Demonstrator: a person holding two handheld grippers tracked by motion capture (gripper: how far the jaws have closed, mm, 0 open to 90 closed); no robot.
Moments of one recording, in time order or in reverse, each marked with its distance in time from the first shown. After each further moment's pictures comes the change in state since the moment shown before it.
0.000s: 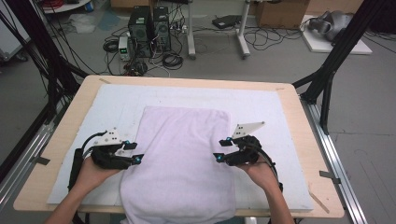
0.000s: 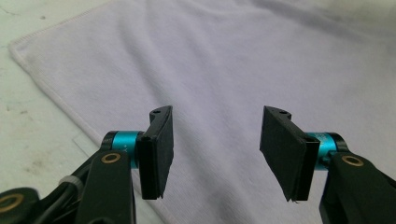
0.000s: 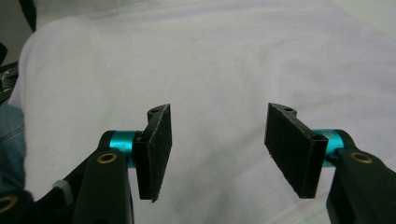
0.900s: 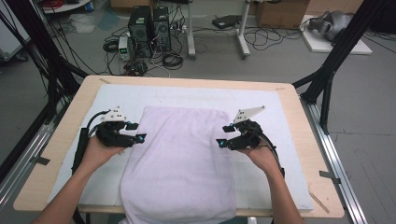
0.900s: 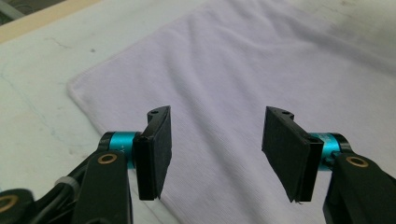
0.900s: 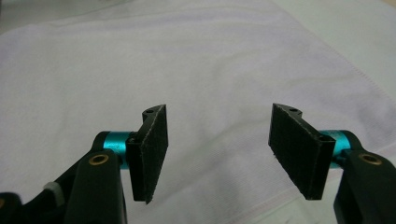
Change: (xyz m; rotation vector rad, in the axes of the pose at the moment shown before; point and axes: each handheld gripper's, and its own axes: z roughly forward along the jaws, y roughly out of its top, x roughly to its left) left arm 0.039 0.043 0.014 0.003 0.063 -0.019; right arm -0.041 0.021 0.000 0.021 -0.033 -0.005
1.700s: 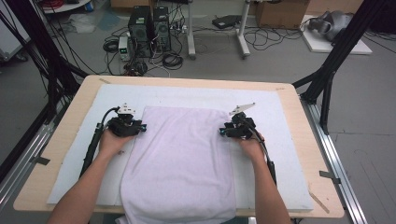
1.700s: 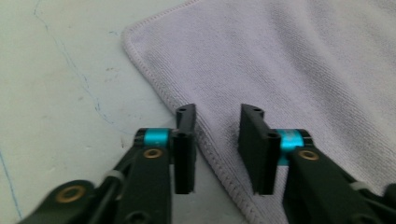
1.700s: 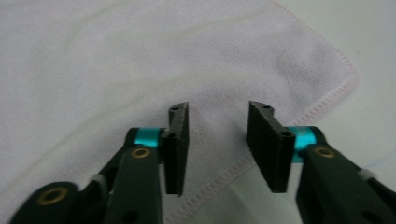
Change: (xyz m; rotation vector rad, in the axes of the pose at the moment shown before) left arm 0.050 -0.028 0.070 0.088 0.157 -0.082; right arm -0.060 -0.027 0.056 0.098 -0.197 0.143
